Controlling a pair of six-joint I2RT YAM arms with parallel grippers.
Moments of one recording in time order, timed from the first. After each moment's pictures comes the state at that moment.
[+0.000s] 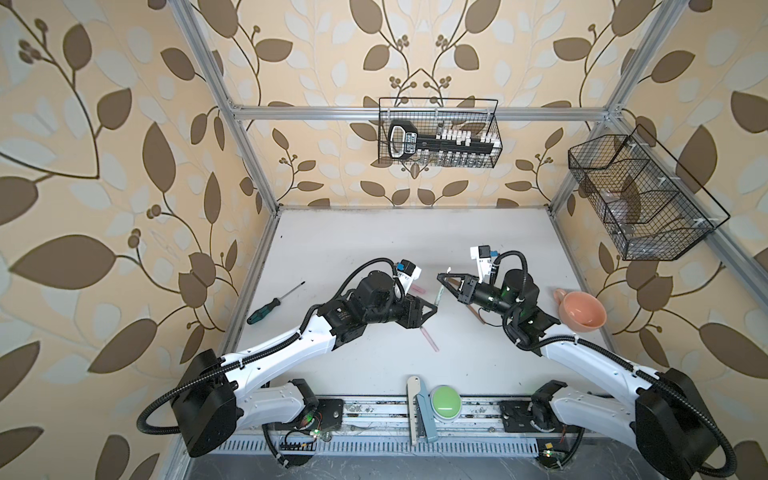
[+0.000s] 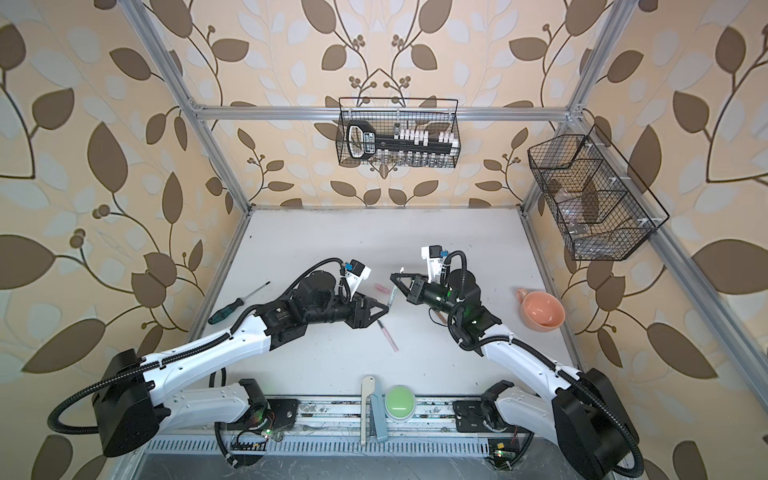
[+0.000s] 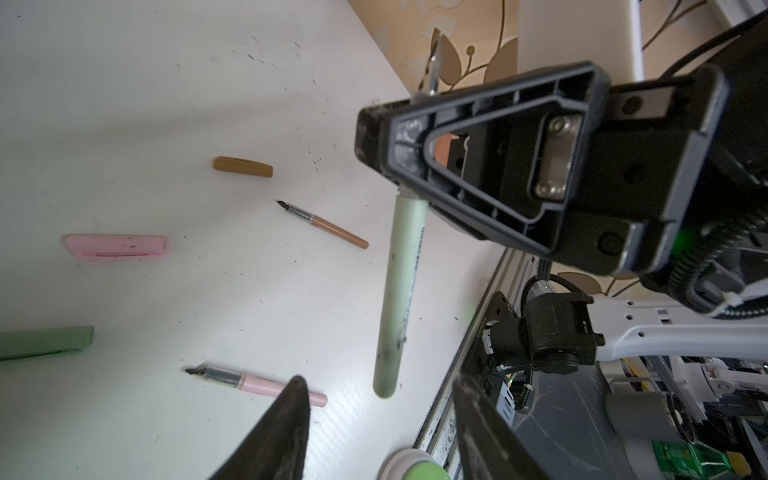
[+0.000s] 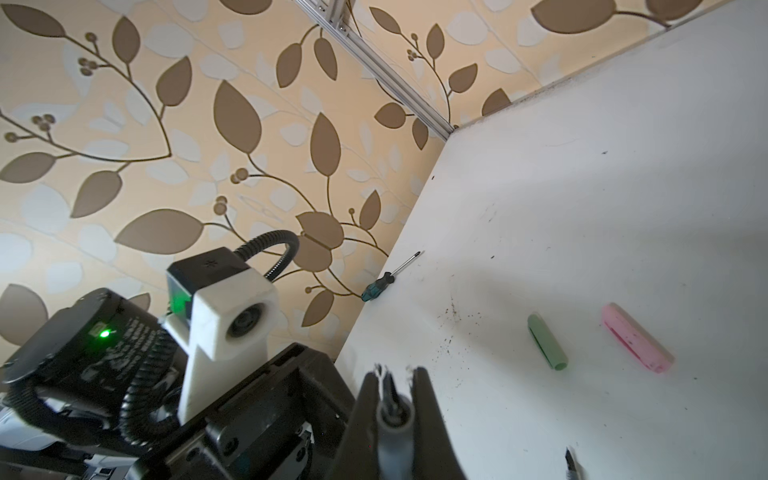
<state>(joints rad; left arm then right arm) -0.81 1.17 0.78 -0.08 0.36 -0.54 0.49 1.11 0.53 0.49 -0.47 0.84</state>
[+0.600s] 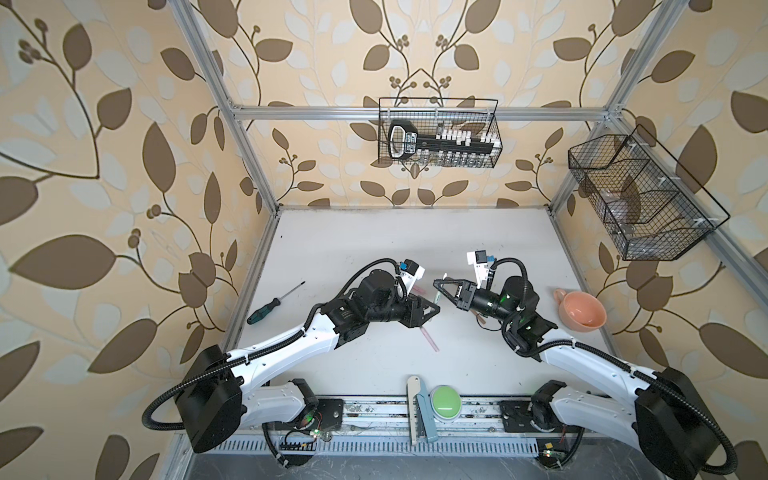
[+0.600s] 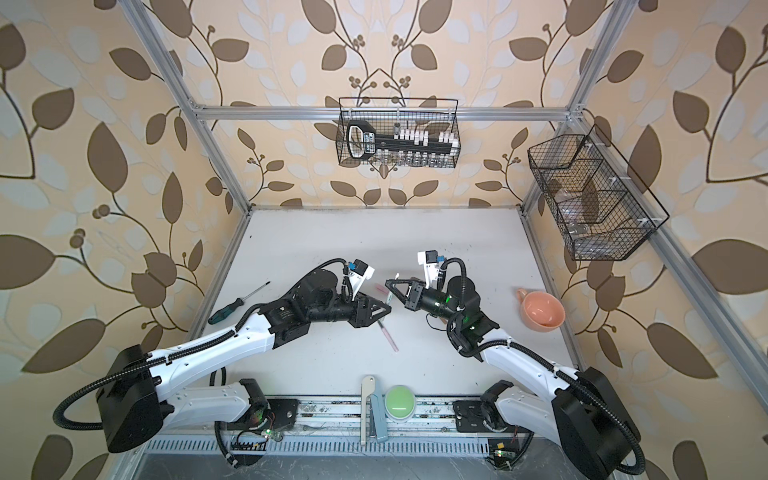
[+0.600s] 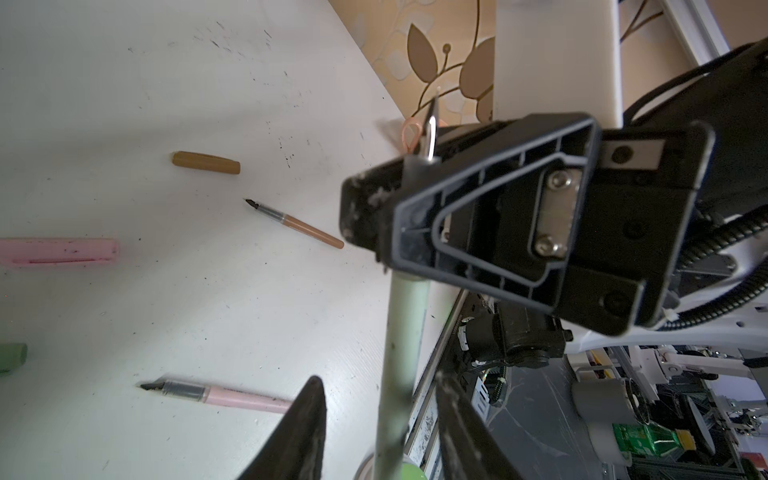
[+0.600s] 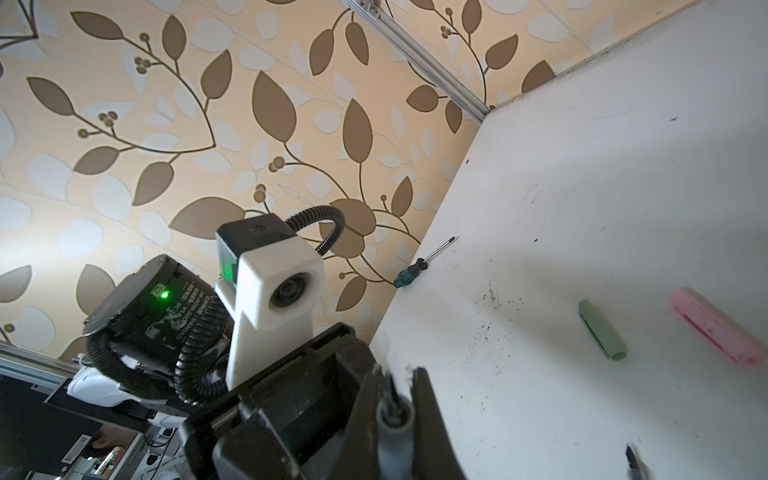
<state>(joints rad) -0.80 1.20 0.78 -0.03 0.42 -0.57 0.54 1.11 0.48 0.59 -0.50 0.91</state>
